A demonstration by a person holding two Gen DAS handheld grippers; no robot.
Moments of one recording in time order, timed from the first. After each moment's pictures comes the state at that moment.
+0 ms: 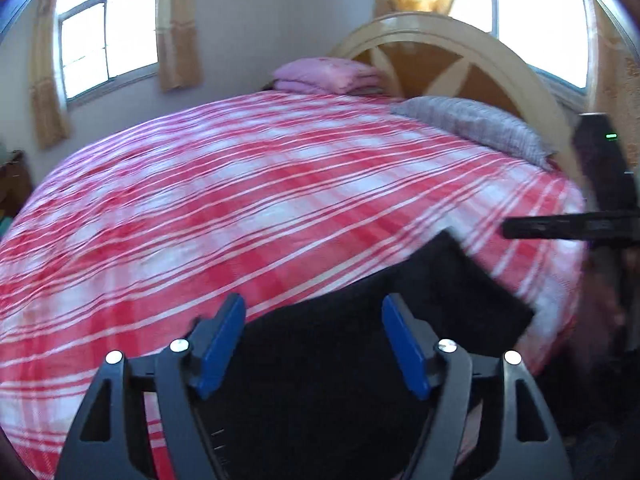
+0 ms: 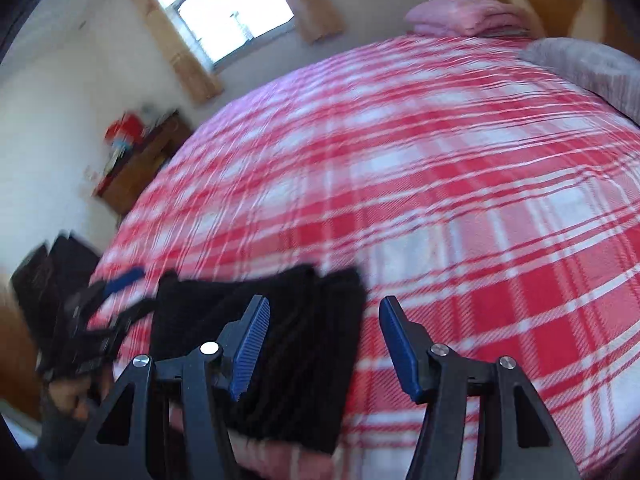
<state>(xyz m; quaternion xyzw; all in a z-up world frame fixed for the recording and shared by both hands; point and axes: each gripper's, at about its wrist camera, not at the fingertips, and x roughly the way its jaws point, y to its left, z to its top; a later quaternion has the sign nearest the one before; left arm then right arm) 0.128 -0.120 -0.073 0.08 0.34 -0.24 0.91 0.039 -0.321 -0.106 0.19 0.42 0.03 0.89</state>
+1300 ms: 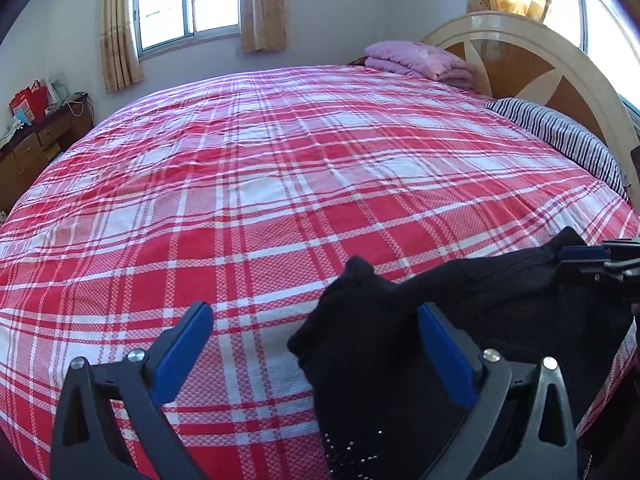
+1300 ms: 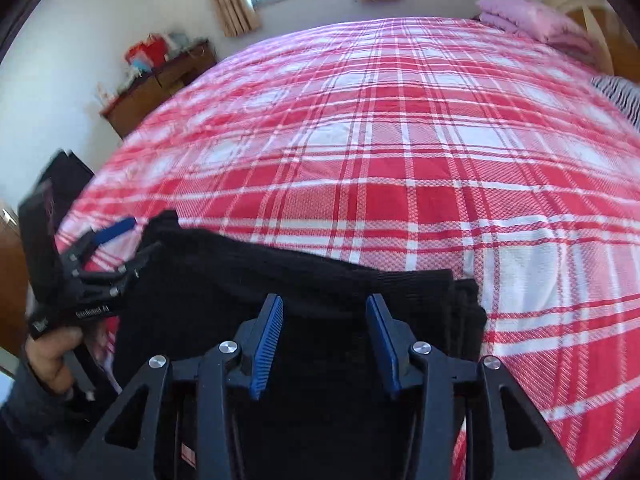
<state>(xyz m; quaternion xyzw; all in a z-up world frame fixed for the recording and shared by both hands) 0.171 -0.071 -0.134 0.04 0.37 -0.12 0.92 0.105 -0.262 -0.150 0.11 0.47 0.08 0.87</state>
